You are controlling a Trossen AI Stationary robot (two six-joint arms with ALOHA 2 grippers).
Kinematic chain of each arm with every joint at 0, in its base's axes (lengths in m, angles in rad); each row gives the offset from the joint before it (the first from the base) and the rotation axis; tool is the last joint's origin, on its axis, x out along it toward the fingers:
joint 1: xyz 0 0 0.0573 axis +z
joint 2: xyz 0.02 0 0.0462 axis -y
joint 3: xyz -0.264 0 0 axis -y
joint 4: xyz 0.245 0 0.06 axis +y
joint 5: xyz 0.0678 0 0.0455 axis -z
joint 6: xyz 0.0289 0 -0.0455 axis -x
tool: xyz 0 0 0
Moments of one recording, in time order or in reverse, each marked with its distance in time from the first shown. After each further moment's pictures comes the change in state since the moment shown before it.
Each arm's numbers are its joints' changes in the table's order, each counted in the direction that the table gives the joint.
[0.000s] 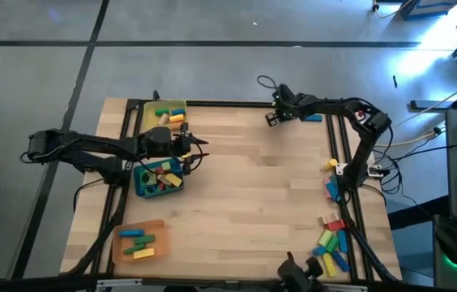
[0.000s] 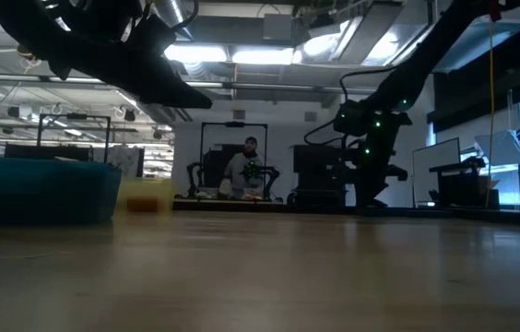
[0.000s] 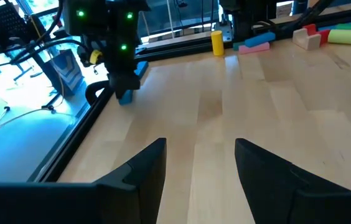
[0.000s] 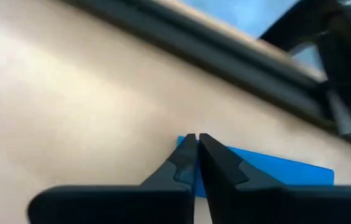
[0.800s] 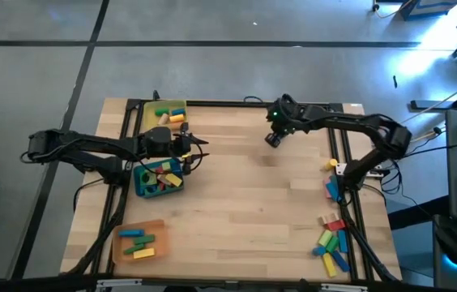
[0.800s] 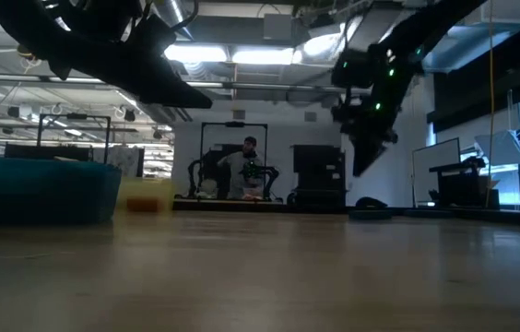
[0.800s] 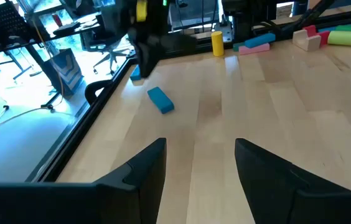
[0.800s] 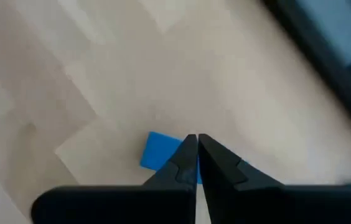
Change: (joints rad) left arm 0.000 0.000 0.000 -0.001 0.000 0.007; right arm 0.264 0.281 -0.008 0.231 -0.009 0.214
